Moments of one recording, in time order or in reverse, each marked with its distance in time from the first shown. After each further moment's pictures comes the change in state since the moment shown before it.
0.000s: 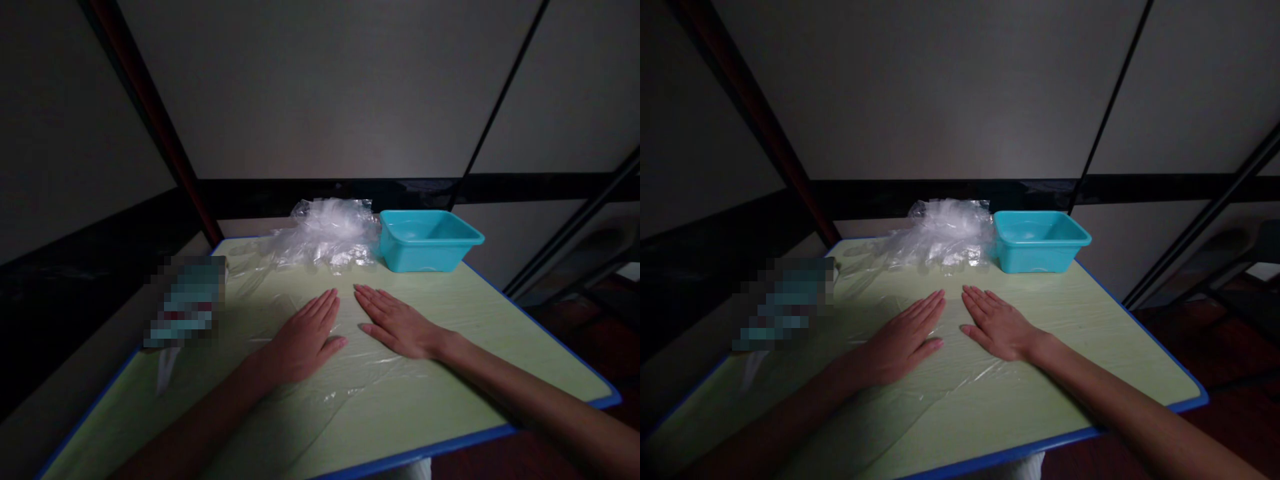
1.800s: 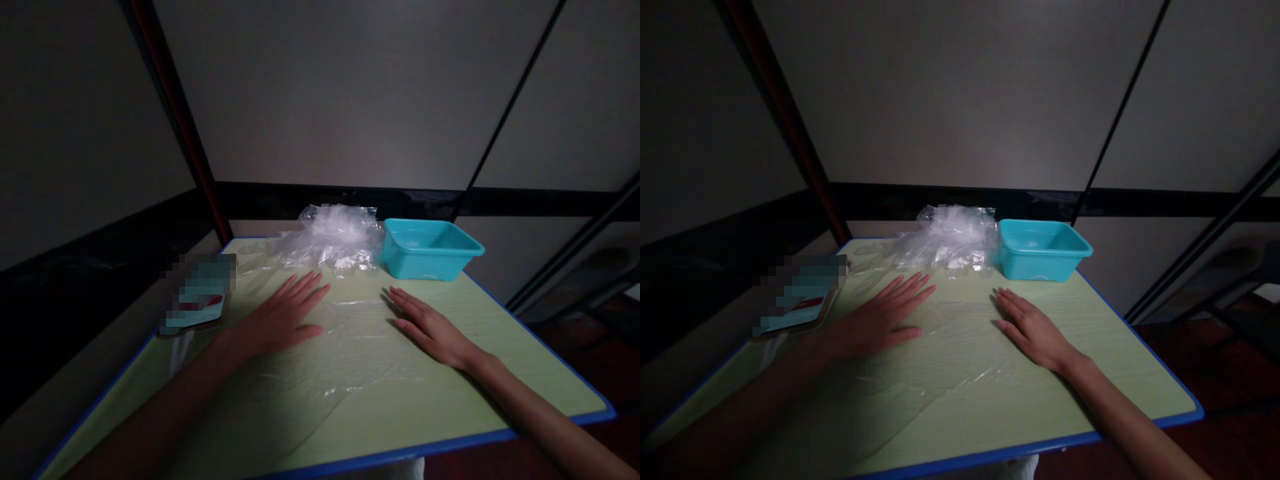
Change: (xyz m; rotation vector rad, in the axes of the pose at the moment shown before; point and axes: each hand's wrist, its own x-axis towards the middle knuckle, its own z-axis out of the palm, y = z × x) left_hand -0.017 -0.035 -0.033 0.088 -0.018 -0.002; right_hand -0.041 0.029 -0.007 0.130 0.199 0.112
